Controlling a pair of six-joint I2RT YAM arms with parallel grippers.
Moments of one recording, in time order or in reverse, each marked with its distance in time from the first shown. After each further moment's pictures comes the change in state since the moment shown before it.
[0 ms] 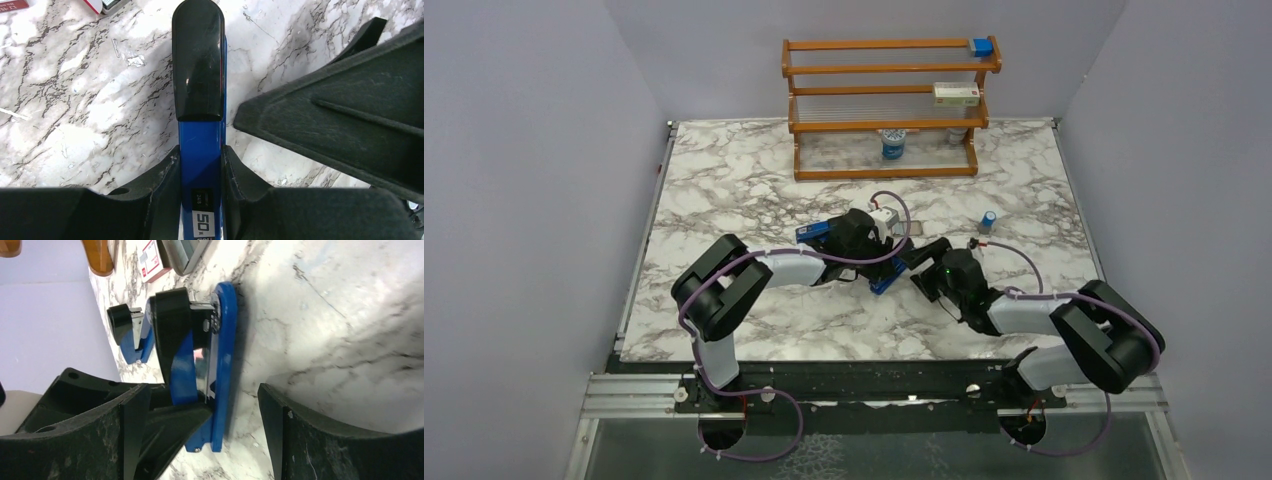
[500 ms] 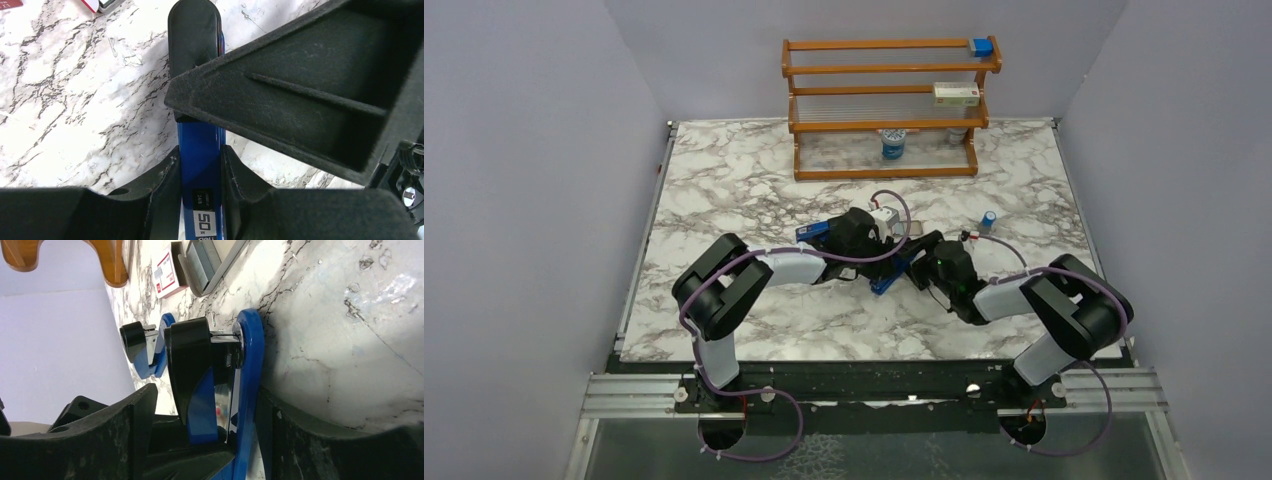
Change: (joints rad) left arm 0.003 0.008 0.012 -0.020 0.021 0.008; right arm -0.016 0.220 0.090 0.186 -0.013 0.029
